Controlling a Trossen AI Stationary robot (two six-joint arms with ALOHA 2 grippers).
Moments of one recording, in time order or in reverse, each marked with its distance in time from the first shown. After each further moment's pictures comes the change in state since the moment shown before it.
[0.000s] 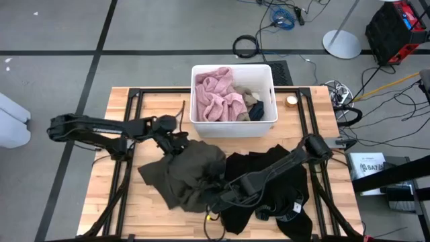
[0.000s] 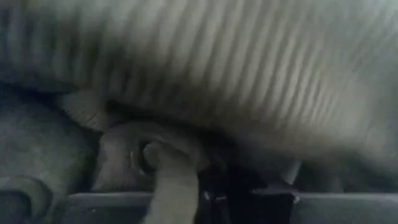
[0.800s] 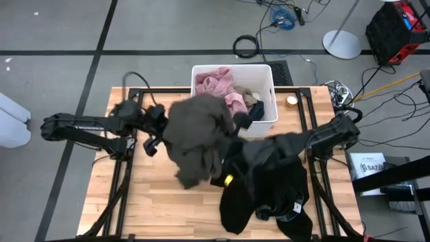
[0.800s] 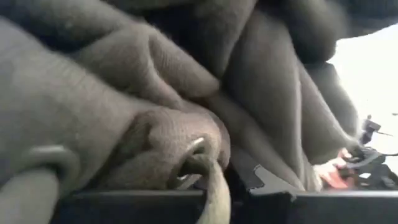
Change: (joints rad) left arm -0.102 -0.125 0.220 0.515 -0.380 -0.038; right arm -0.124 -0.415 0.000 0.269 0.192 -0.360
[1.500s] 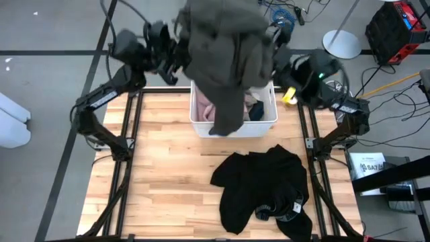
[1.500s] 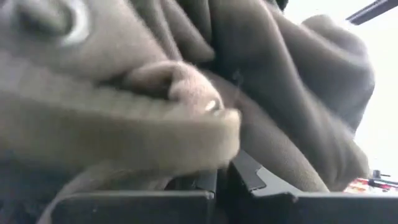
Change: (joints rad) left arm 0.371 0.513 1.087 -0.272 0.028 -0.029; right arm -0.441 -0.169 0.179 0.414 -0.578 -0.148
